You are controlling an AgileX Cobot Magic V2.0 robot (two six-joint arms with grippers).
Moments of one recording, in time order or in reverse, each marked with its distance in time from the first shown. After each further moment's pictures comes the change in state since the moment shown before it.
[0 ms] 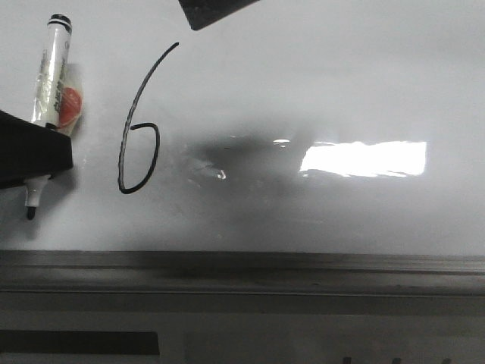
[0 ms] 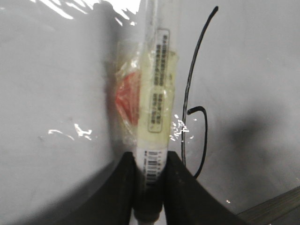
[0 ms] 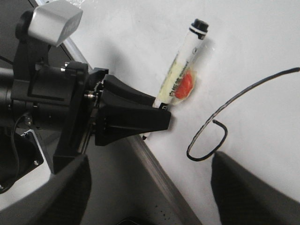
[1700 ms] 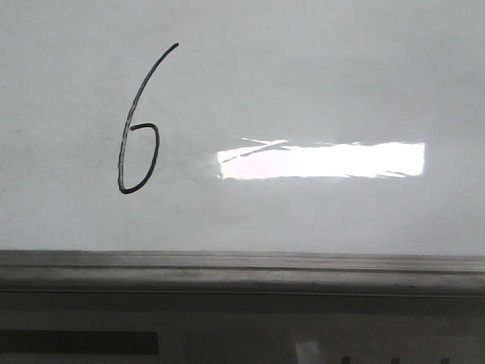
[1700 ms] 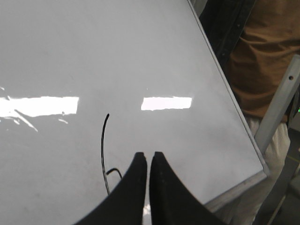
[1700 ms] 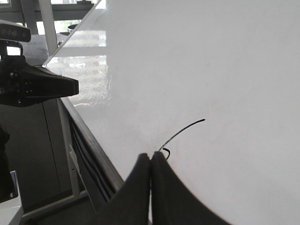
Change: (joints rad) left arm 0.000 -0.774 0.046 0.272 0.328 0.023; right arm 0.000 -0.746 0.477 -0.231 -0.236 0.003
